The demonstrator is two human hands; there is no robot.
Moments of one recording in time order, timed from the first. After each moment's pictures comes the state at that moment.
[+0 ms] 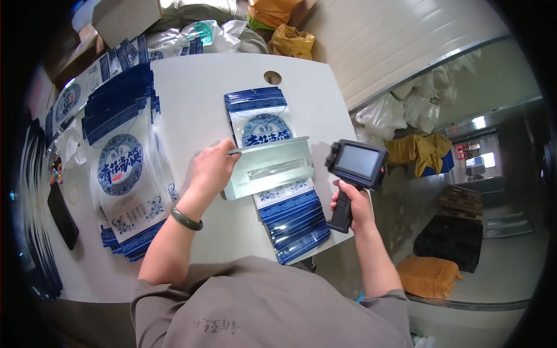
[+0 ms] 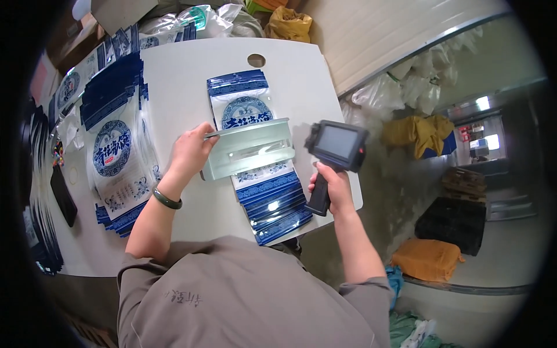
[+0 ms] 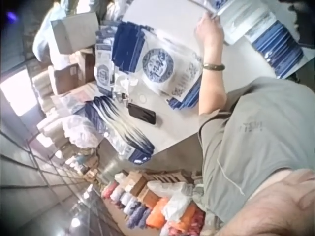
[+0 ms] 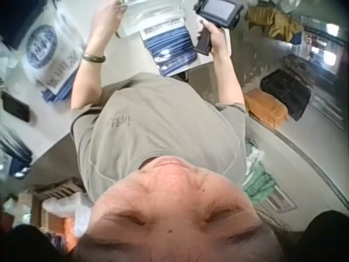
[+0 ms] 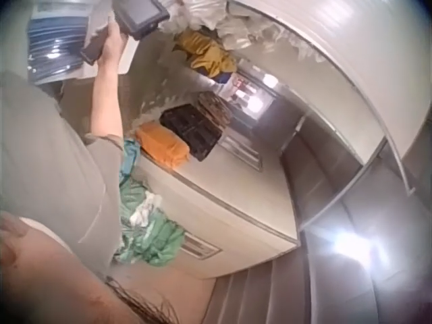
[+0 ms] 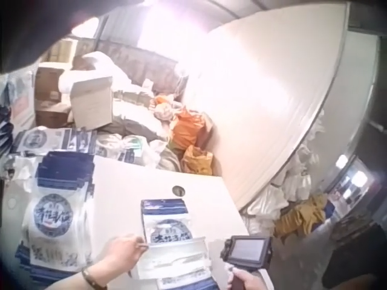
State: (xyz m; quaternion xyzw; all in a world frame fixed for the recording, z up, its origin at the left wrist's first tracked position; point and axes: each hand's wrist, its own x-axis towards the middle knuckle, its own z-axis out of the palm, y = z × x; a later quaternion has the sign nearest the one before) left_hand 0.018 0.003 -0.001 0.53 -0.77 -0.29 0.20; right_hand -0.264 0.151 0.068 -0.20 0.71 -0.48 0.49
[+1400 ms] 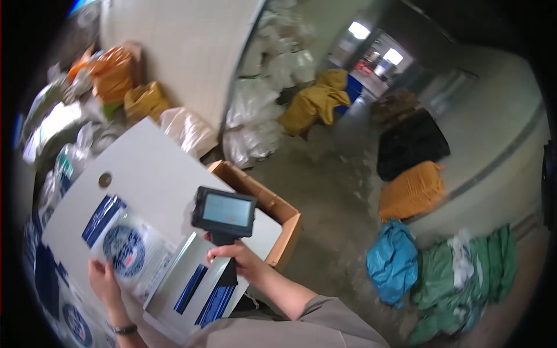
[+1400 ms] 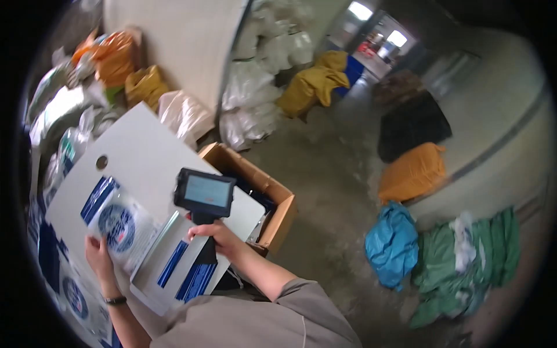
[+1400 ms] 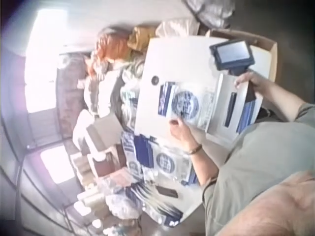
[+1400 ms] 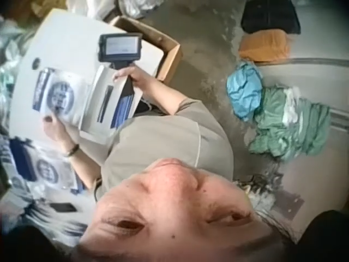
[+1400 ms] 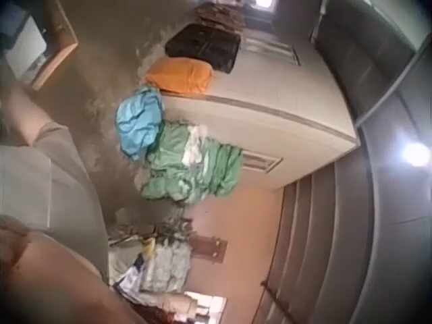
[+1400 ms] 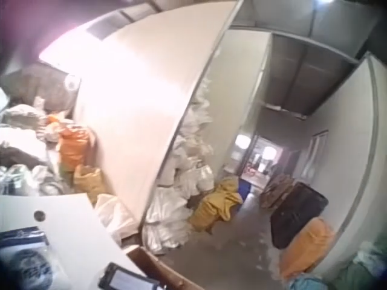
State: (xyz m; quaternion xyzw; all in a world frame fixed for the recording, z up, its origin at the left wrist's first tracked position) left_hand 0.018 -0.024 -0.037 0.58 -0.71 -0.21 0.33; right_hand -0.280 0.192 -0.010 -0.10 0.37 -0.67 0.64
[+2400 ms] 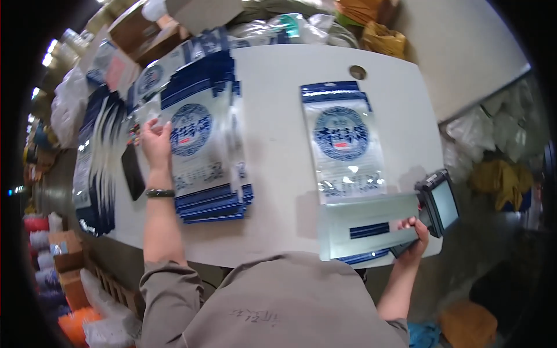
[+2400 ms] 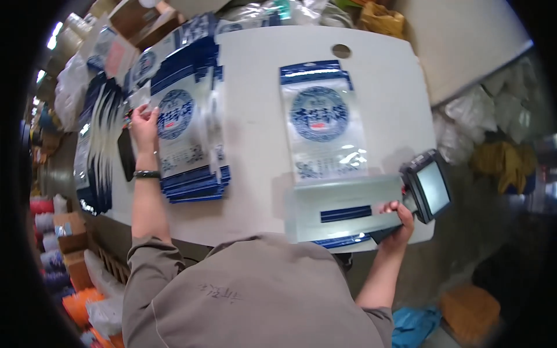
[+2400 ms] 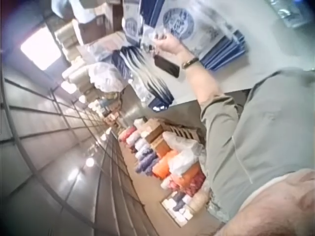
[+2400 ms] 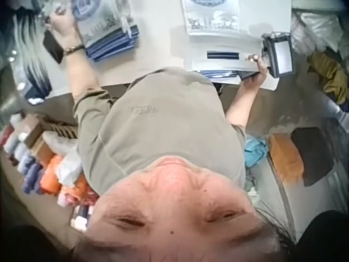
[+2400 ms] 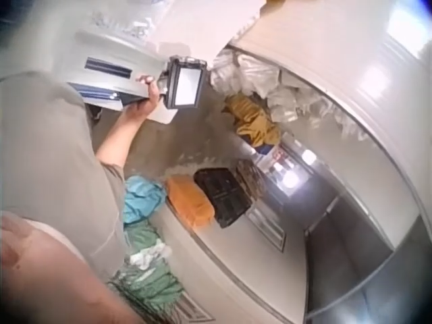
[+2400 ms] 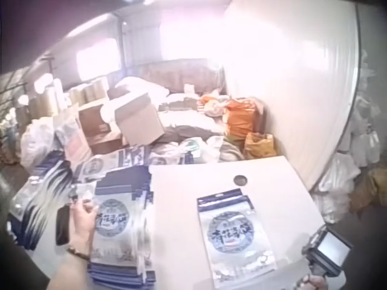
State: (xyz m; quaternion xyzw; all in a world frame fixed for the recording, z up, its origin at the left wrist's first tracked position) left_hand 0.282 -0.036 -0.017 0.73 -0.48 -0.07 0.47; right_hand -0.296 0.207 -0.008 -0.11 0.42 -0.66 0.61
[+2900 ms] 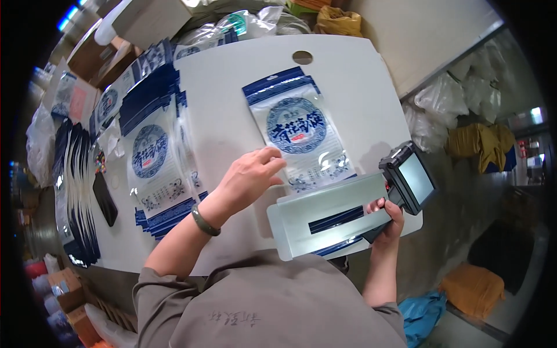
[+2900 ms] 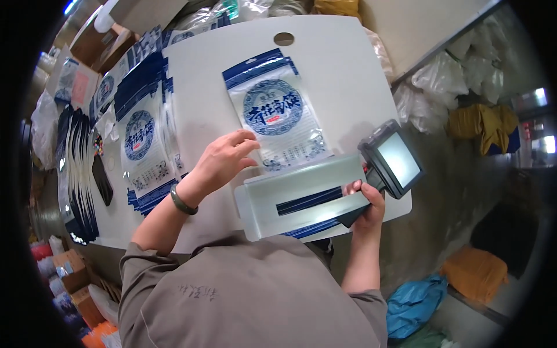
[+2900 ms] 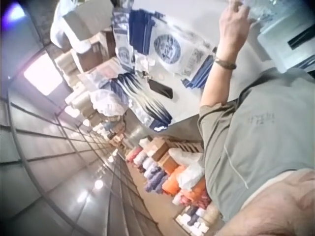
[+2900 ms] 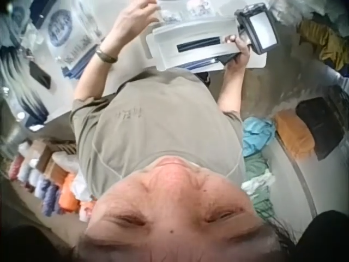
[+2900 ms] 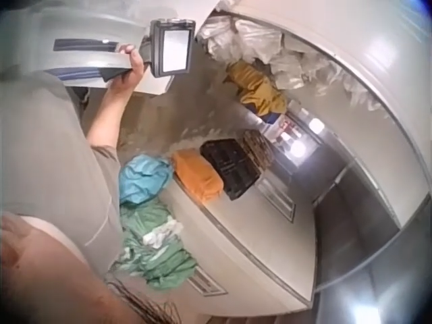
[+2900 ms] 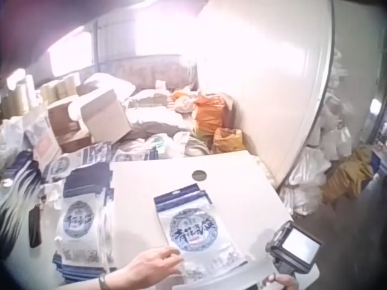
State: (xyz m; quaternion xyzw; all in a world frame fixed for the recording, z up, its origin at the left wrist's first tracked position) left_hand 0.004 0.039 0.026 0.31 -0.91 -0.23 0.17; right_hand -0.298 0.204 -0.017 -0.11 0.39 -0.67 0.62
